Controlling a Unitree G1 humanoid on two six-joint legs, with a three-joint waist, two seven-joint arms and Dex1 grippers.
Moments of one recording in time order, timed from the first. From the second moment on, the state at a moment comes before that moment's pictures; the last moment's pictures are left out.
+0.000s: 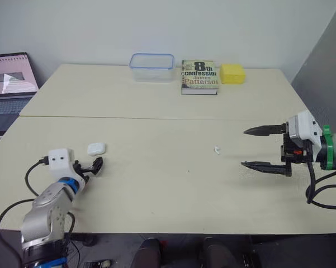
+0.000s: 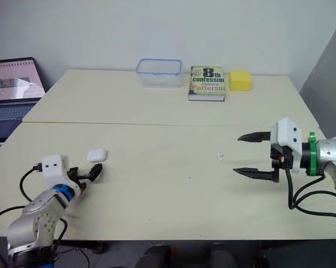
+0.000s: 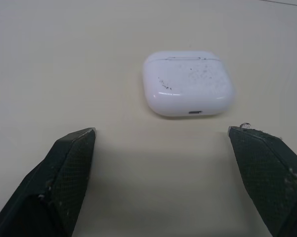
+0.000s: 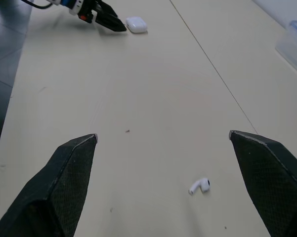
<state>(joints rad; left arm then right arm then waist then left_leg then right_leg) -0.15 0.45 0.40 0.01 -0.39 0.58 -0.24 -0.36 -0.98 -0.12 -0.29 0.56 0.41 1.22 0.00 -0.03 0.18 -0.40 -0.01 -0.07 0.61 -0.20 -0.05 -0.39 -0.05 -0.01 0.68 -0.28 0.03</state>
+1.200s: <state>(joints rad) -0.33 0.14 0.35 0.04 -0.26 0.51 0.09 -0.52 -0.92 0.00 -0.27 0.56 0.46 1.27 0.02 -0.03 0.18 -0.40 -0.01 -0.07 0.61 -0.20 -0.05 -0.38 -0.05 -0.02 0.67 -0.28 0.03</state>
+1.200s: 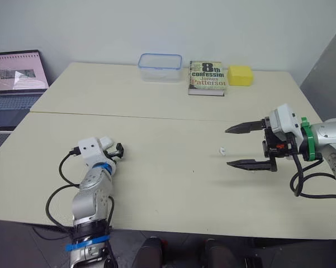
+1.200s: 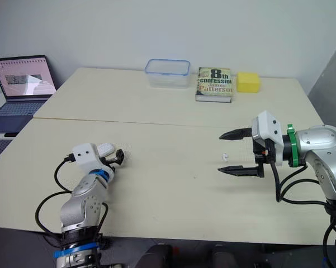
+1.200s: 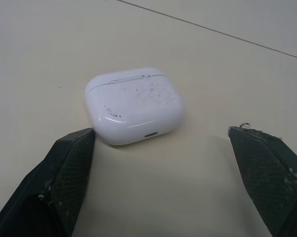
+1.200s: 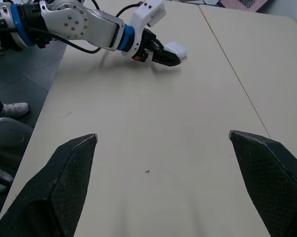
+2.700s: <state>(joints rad) -0.20 0.42 -0.20 -0.15 -0.28 0.00 -0.94 -0.46 -0.82 -0.10 -0.48 0.96 1.12 0.85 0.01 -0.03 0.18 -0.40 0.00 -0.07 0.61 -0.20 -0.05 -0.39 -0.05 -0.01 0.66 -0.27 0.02</state>
